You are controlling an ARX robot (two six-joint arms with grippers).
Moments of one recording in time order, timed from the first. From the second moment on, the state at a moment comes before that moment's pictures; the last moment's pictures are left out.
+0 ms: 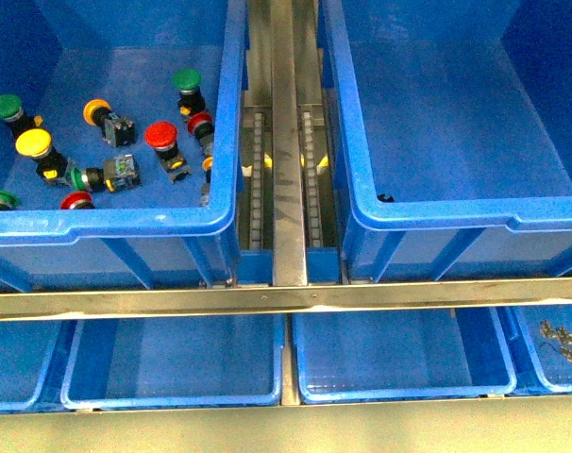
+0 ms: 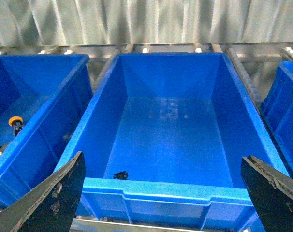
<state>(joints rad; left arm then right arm) 0.00 0.01 0.02 0.00 0.00 -0.01 0.00 0.00 0.02 0.00 0.00 -0.01</state>
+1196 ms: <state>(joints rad) 0.00 0.01 0.02 0.00 0.00 -0.01 0.00 0.00 0.02 0.00 0.00 -0.01</state>
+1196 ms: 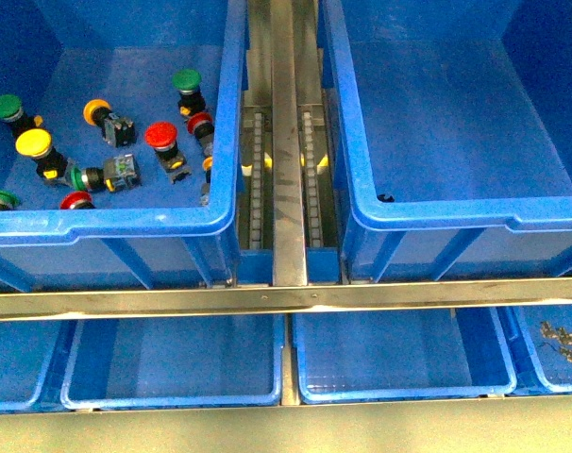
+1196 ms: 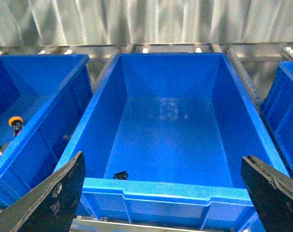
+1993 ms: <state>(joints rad) 0.10 1.42 0.79 -0.08 0.24 0.28 0.00 0.00 0.02 0.00 0.00 -0.01</state>
